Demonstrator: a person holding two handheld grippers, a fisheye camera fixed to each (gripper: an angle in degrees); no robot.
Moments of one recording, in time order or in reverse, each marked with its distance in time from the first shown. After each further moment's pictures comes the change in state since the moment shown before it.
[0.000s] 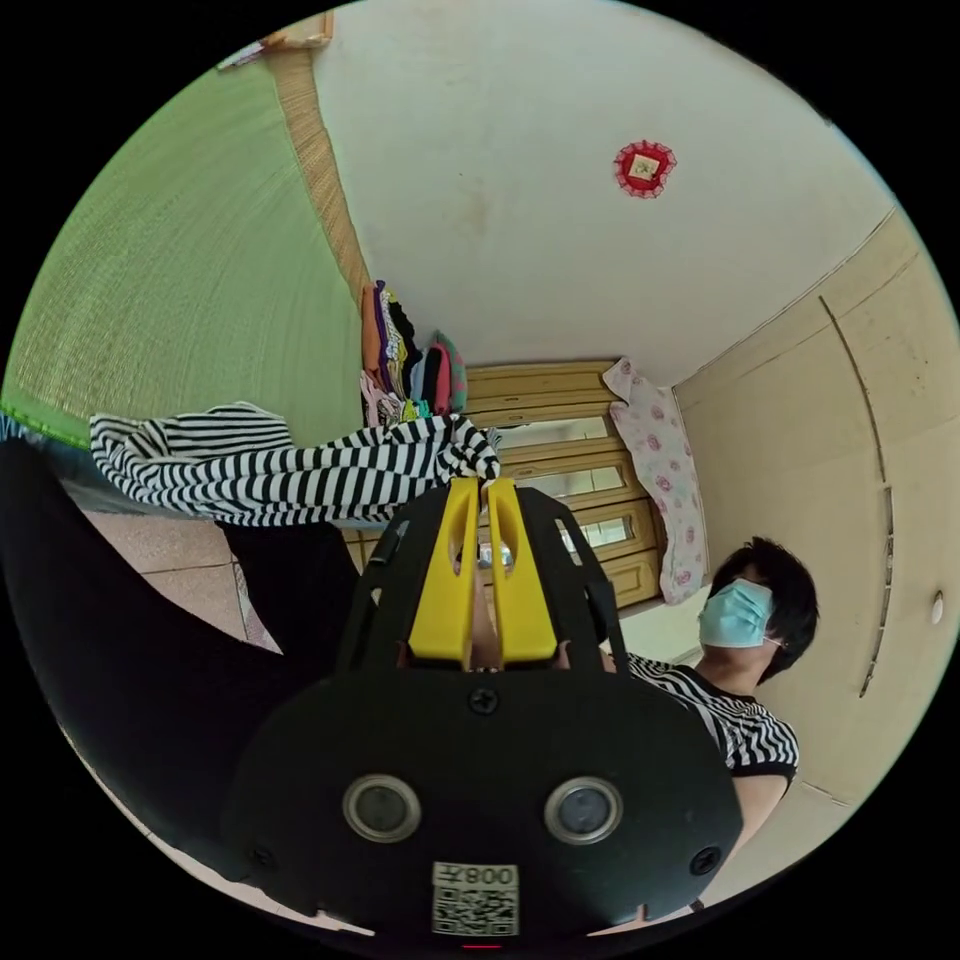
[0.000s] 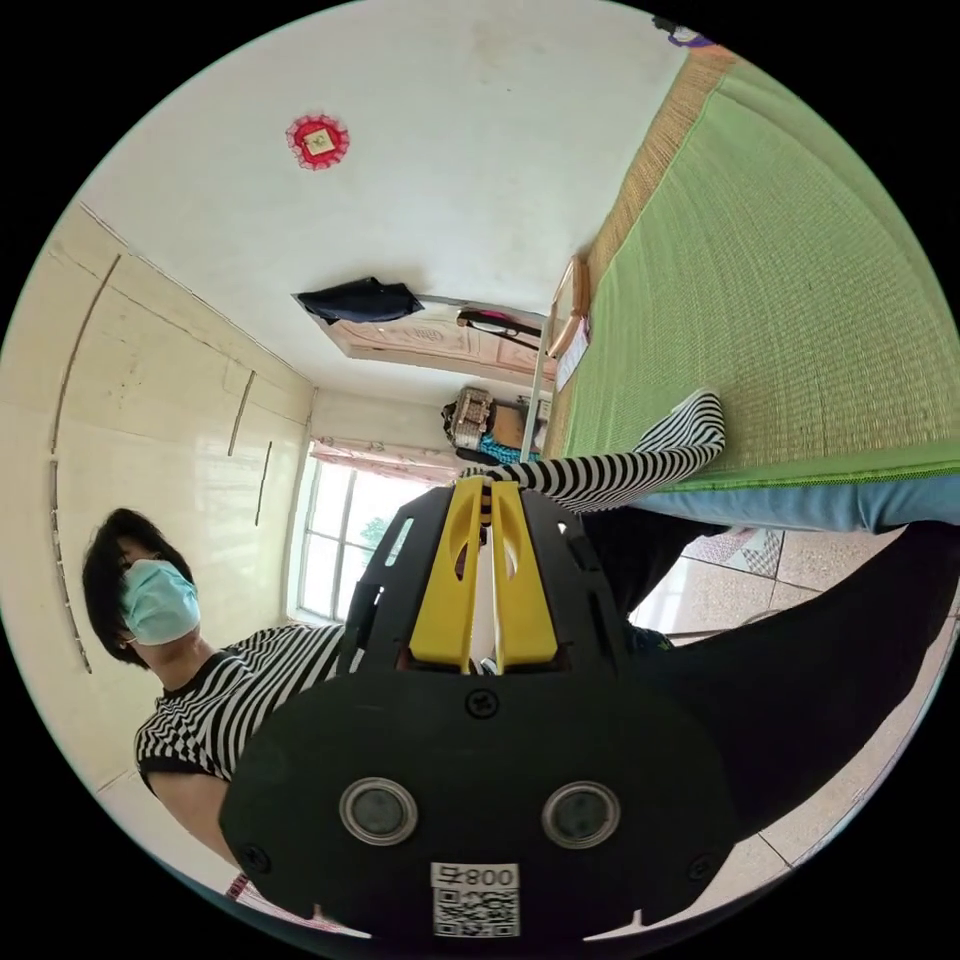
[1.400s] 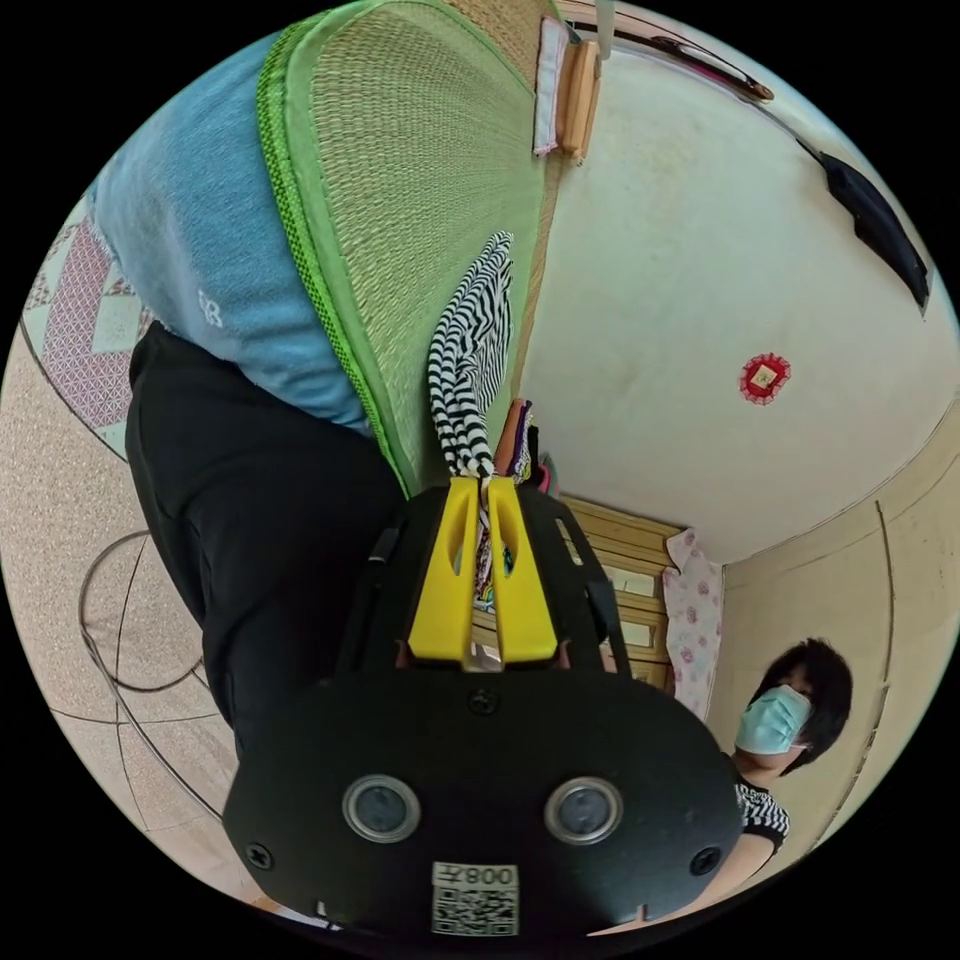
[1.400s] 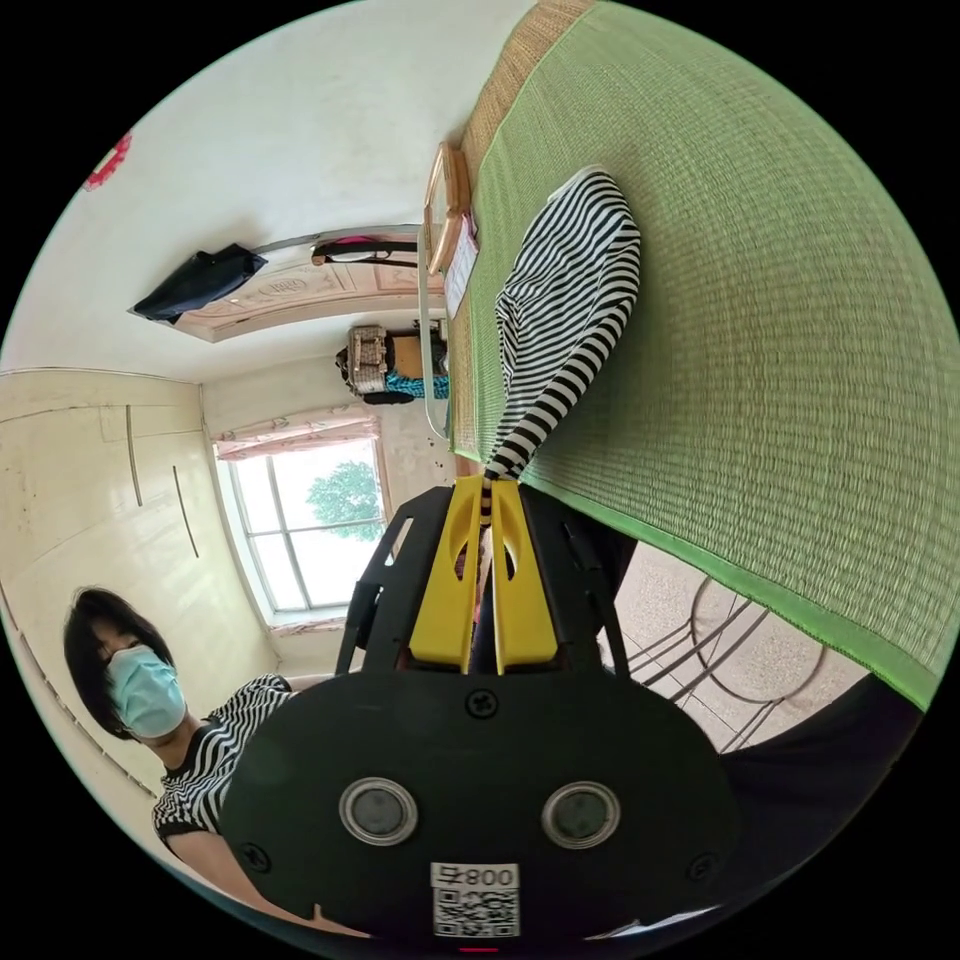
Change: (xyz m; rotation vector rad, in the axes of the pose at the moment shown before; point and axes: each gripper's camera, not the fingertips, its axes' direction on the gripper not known) left arm -0.251 0.244 -0.242 0.322 -0.151 -0.411; right arm -0.048 -0.189 0.339 -0.291 0.219 0.289
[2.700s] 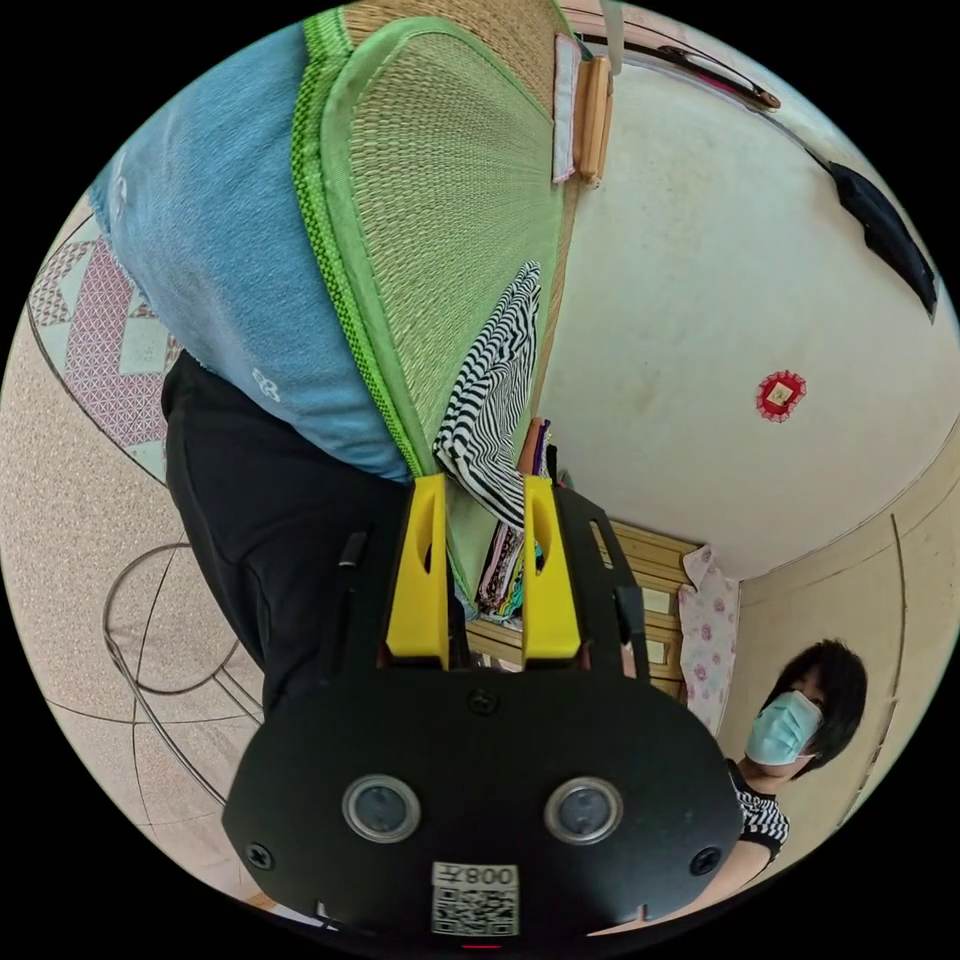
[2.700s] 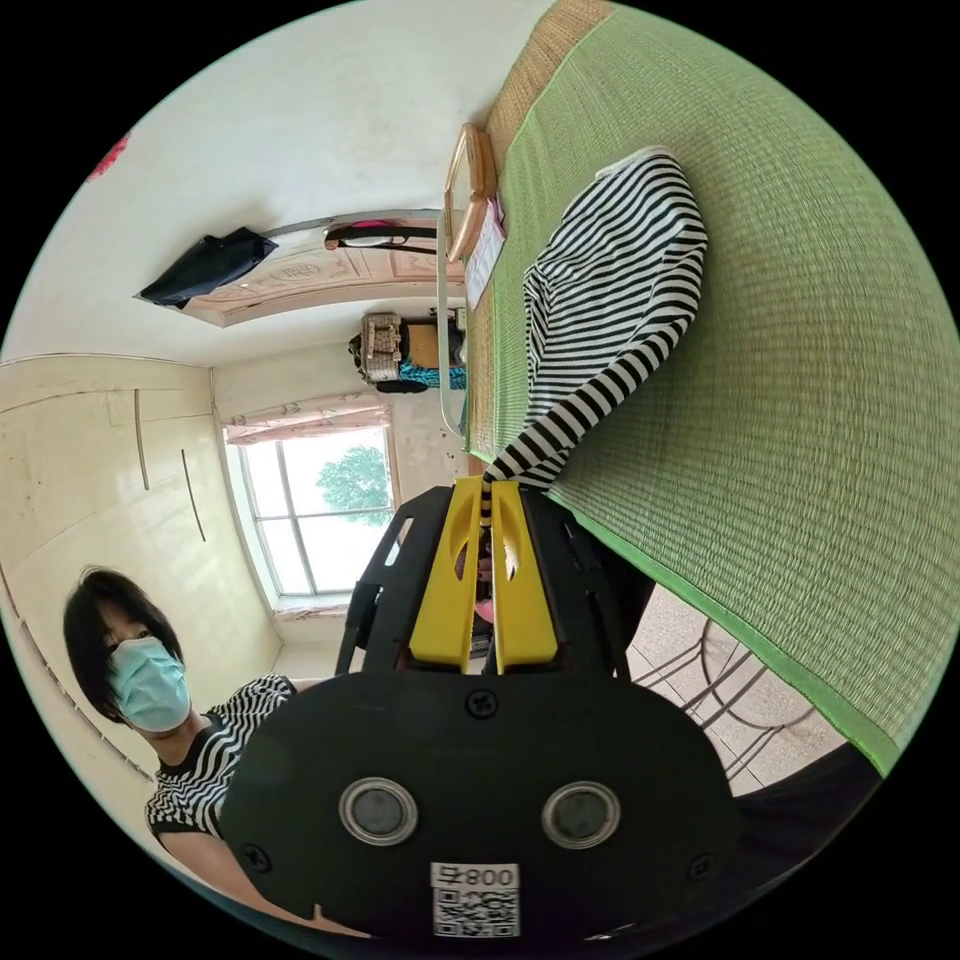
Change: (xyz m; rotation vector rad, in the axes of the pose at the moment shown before) left arm -0.054 0.013 0.027 0.037 -0.054 -0.010; right arm -0.068 -0.041 0.036 -0.038 -0.031 -0.047
